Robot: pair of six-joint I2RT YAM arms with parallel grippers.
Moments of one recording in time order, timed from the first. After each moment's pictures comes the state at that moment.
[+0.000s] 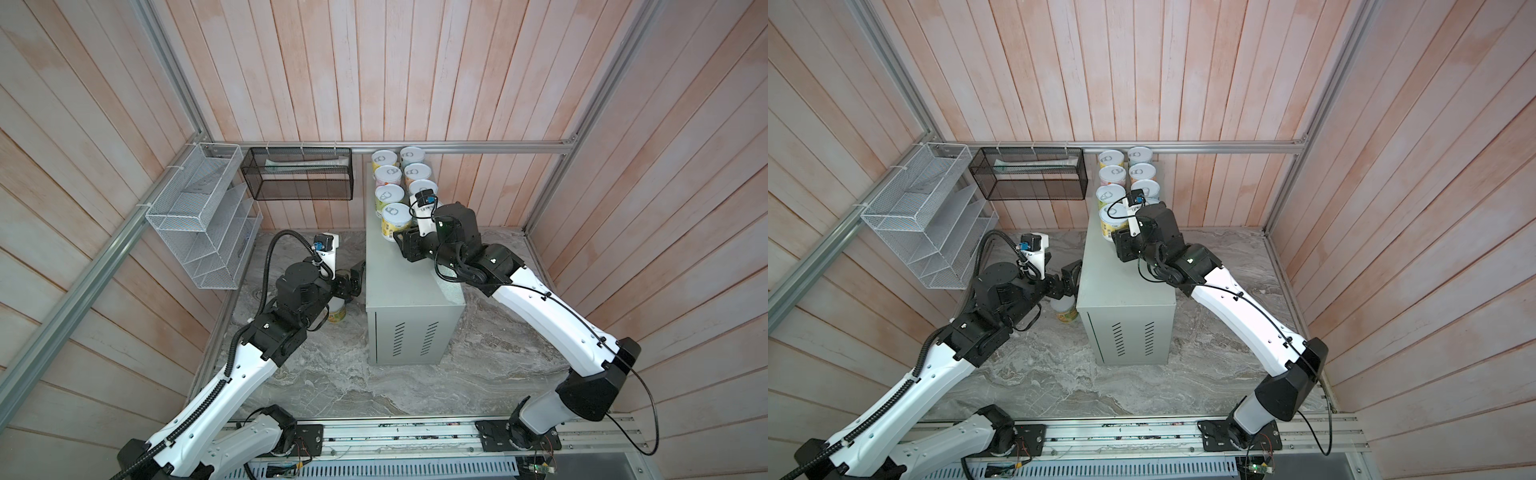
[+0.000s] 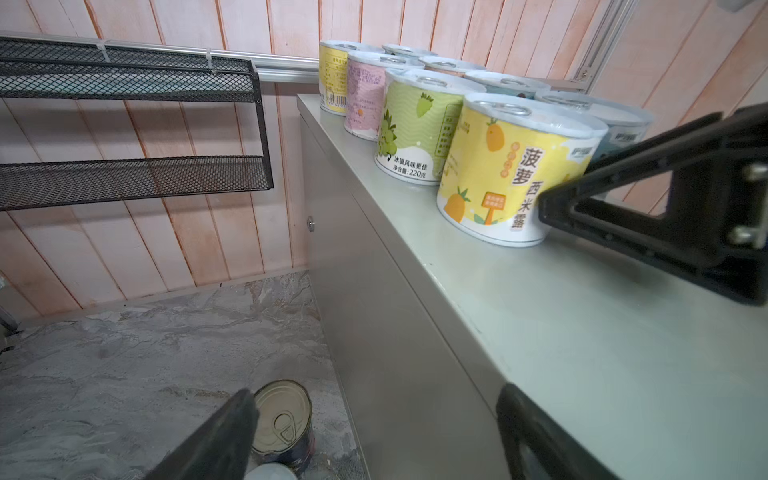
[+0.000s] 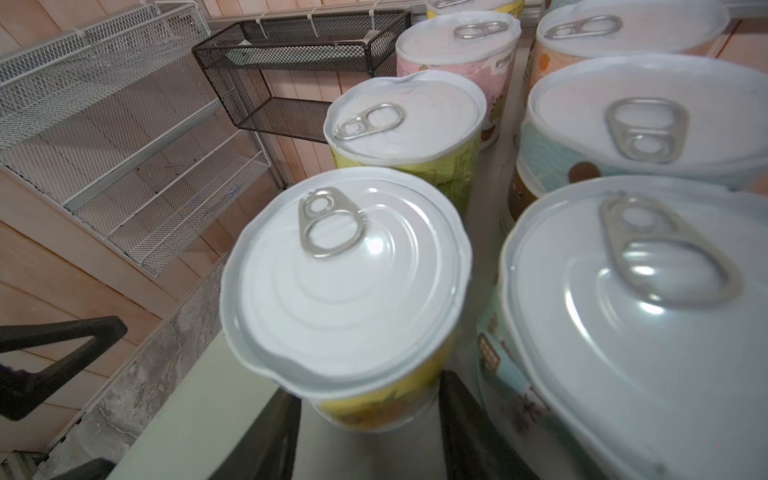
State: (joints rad) left arm -0.56 1.00 1.03 -0.22 -0.13 -0.13; right arm 0.77 1.57 1.74 -0.55 0.12 0.26
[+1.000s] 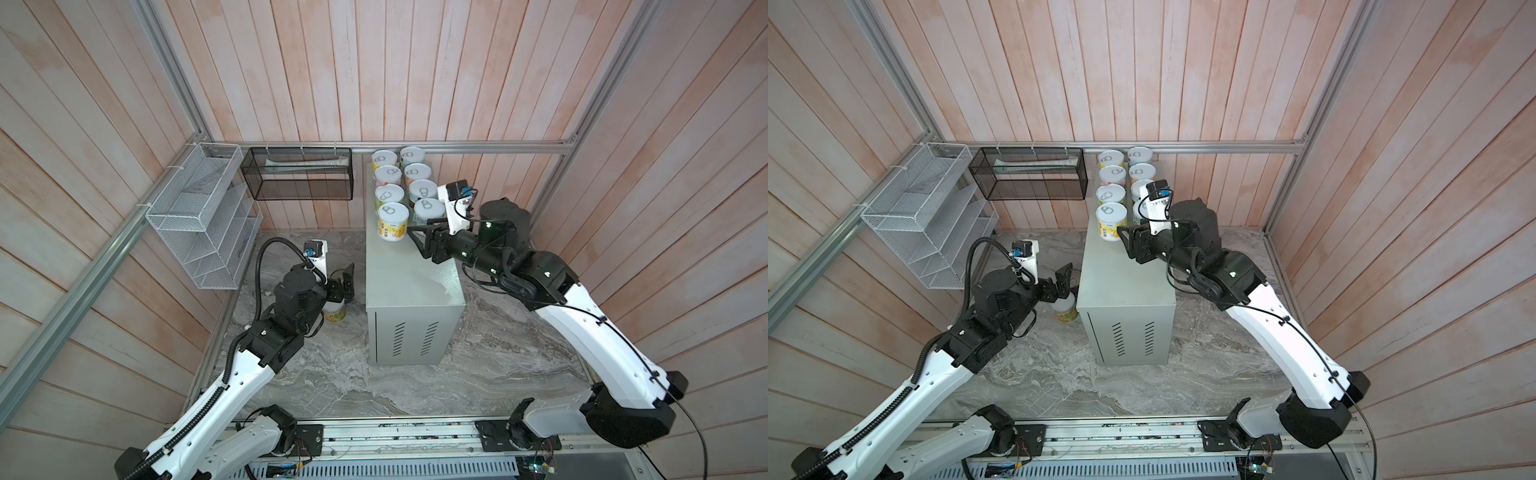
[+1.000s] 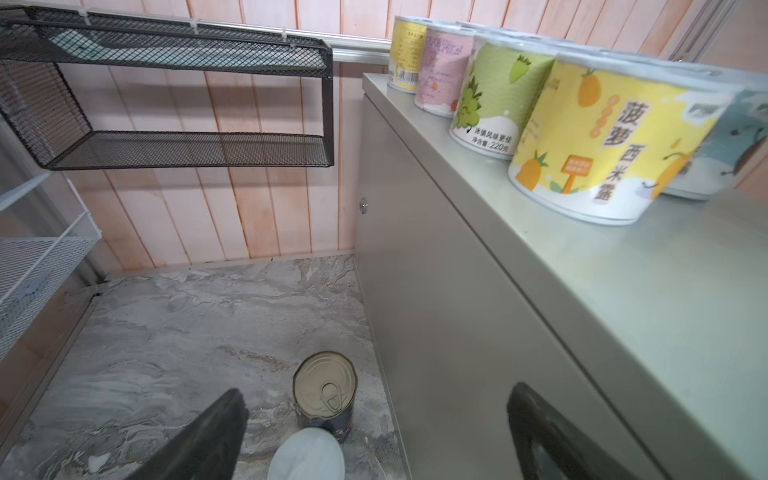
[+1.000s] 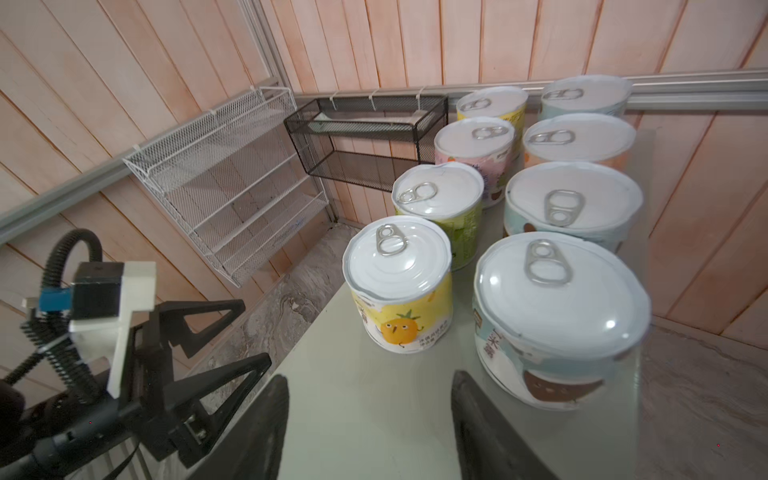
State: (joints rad) left arm -0.55 0.93 0.94 -0.23 -0.29 -0.15; right arm 0.76 1.34 1.76 -0.62 0.02 0.27
